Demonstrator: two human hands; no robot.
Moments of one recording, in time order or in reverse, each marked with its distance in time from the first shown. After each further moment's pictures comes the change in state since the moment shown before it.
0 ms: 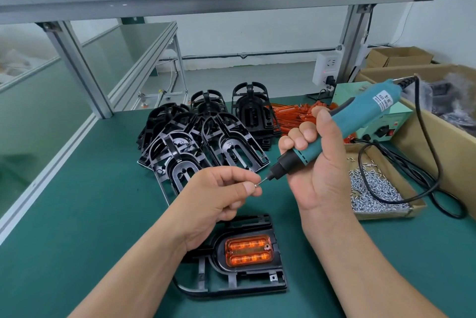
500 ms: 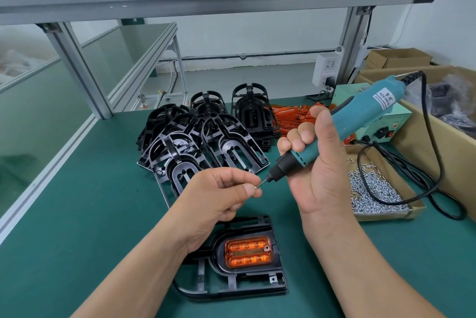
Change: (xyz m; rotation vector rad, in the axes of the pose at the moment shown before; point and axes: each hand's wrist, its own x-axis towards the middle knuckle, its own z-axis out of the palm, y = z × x) left_hand -0.001 0.000 0.001 0.056 0.026 0.030; right_hand -0.003 0.000 -0.001 -0.088 -0.033 -0.034
